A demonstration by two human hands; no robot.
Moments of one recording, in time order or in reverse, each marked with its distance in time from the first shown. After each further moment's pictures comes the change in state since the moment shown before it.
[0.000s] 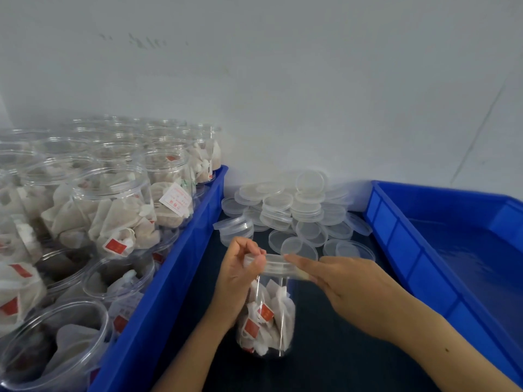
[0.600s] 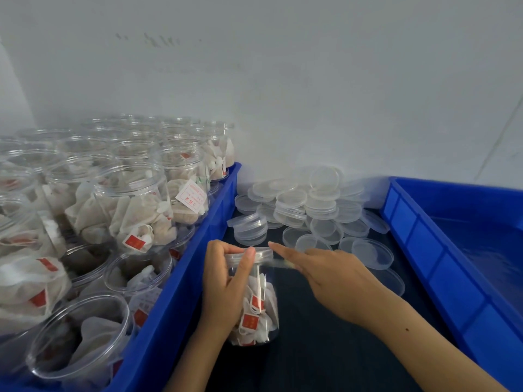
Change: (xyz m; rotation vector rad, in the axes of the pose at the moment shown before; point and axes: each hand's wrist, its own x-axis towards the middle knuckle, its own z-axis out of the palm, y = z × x) left_hand -0.020 0.023 -0.022 0.488 0.329 0.034; right_hand 0.035 -0.020 0.022 -0.021 0.001 -0.026
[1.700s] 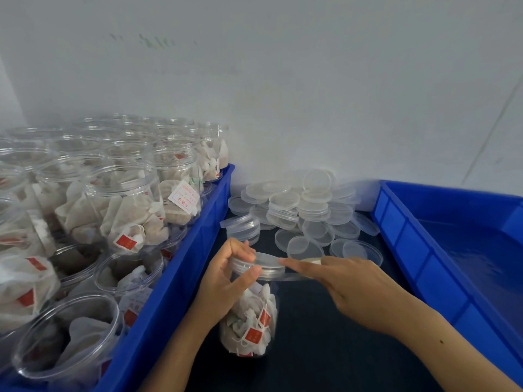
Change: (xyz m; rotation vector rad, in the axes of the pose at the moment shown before) left_hand 0.013 -0.008 -0.003 -0.255 -0.401 0.079; right_hand -0.028 0.024 -0.014 -0.056 -0.093 -0.009
